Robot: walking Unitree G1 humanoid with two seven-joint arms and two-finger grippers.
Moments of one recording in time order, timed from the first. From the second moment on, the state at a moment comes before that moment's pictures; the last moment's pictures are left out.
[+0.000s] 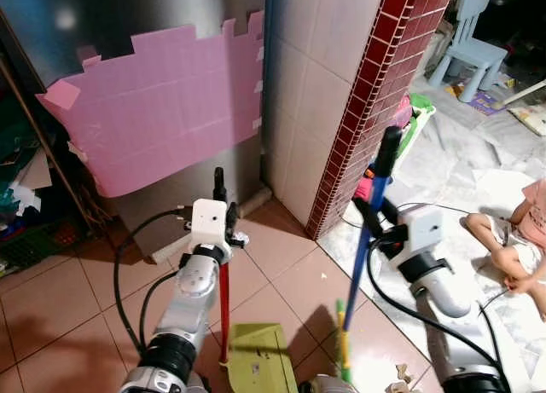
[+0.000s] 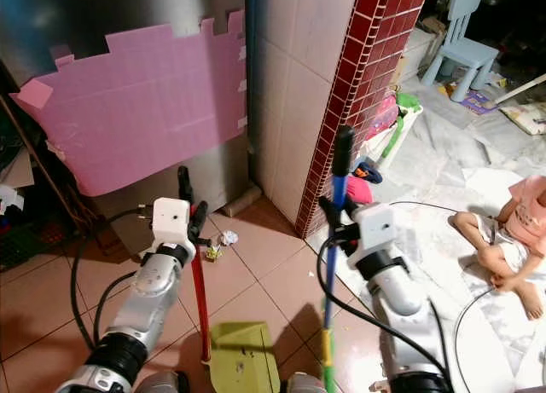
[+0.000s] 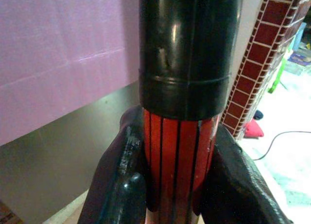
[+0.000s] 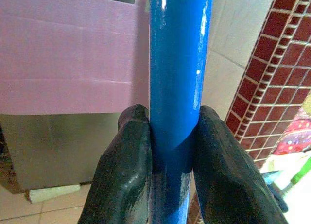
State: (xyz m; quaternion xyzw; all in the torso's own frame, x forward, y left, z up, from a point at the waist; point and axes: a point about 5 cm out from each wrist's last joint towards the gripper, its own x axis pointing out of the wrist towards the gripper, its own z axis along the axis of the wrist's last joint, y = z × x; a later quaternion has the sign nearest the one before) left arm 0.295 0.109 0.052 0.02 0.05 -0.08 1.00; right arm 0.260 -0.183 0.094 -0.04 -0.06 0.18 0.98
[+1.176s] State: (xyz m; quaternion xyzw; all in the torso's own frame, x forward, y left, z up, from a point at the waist) left arm 0.312 0.122 0.062 0.13 0.04 -0.11 0.99; right arm 0.254 -0.182 0.097 -0.04 -0.06 0.17 0.98
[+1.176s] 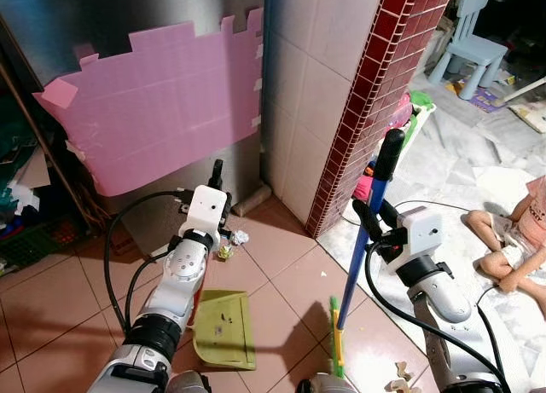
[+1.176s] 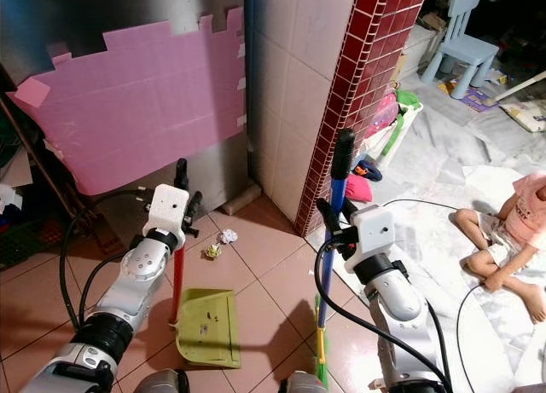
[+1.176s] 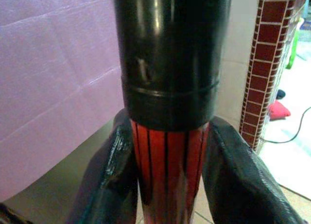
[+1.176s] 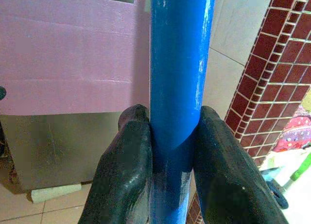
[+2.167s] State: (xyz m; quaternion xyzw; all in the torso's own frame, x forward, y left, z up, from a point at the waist) left arm 0.313 0.137 0.064 0.18 0.03 -0.07 0.98; right arm 0.255 -0.181 0.097 -0.04 -0.06 0.17 0.98
